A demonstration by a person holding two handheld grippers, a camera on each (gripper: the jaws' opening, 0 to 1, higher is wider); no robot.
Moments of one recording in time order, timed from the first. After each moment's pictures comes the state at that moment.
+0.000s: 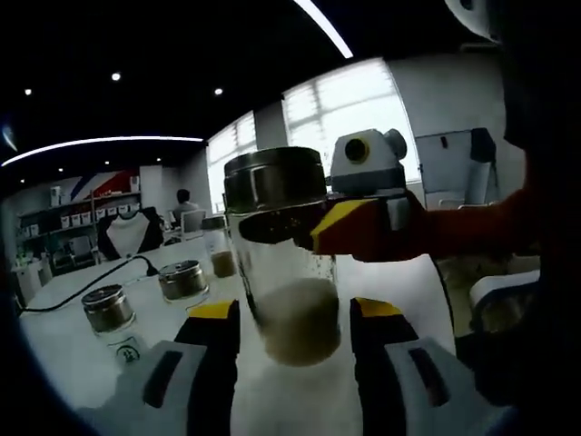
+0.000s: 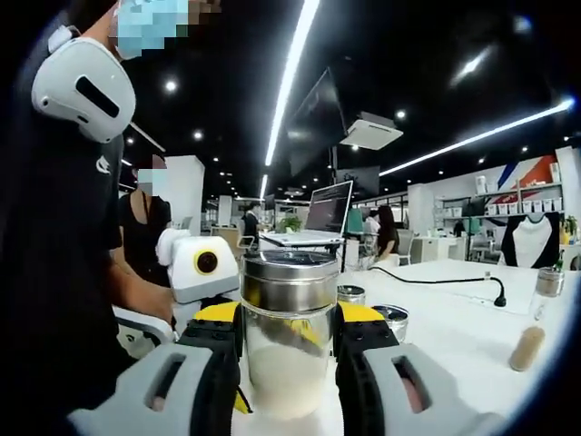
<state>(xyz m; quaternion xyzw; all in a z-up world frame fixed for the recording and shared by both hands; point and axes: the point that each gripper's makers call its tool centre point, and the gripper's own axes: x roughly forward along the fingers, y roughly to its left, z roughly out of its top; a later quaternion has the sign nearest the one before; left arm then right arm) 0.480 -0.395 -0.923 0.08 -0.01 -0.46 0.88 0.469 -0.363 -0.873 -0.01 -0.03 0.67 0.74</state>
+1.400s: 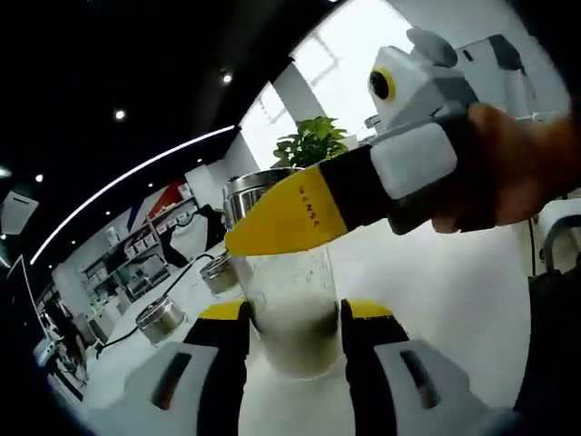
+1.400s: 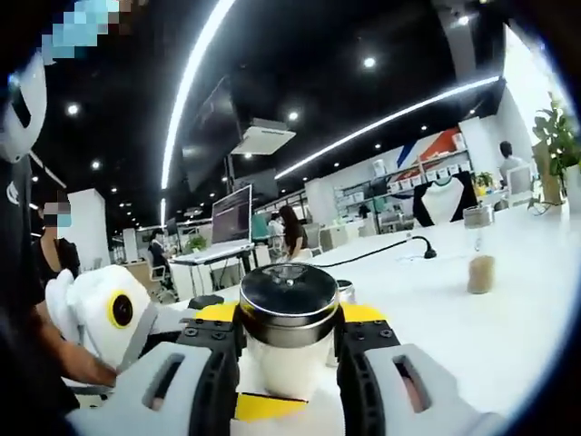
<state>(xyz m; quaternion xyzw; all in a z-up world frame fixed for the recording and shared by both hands) 0.508 -0.378 -0.938 0.25 0.01 -0.28 0.93 0.509 -0.370 -0.882 0.12 0.01 0.43 0.89</state>
